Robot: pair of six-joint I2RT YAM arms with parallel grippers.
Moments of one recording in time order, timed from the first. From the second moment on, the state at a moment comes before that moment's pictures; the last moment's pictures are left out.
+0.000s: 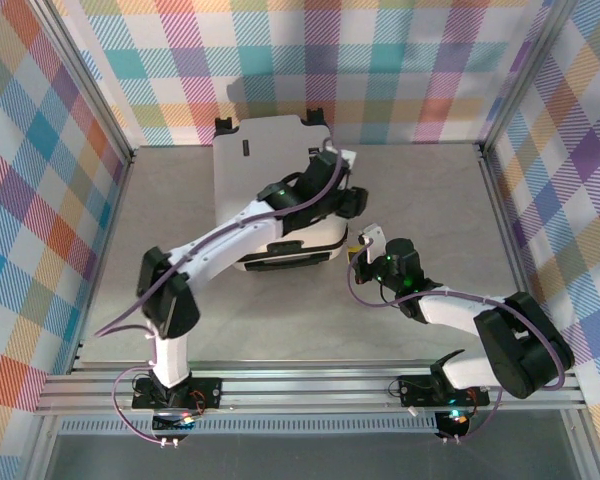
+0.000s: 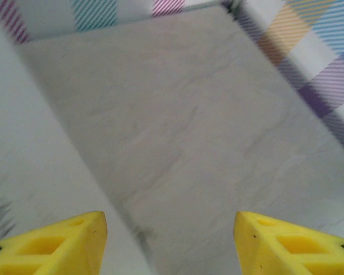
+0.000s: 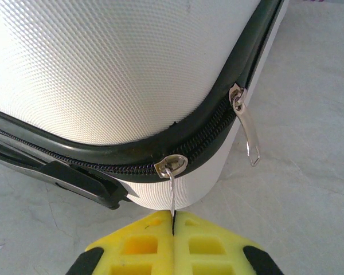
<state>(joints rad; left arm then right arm) -0.84 1.94 1.90 -0.57 -0.12 -0.35 0.50 1.34 0.40 0.53 -0.17 0.06</state>
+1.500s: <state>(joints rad) -0.86 2.14 1.91 -0.43 -0.24 -0.44 0.54 1.46 0.42 0.69 -0.13 0.10</state>
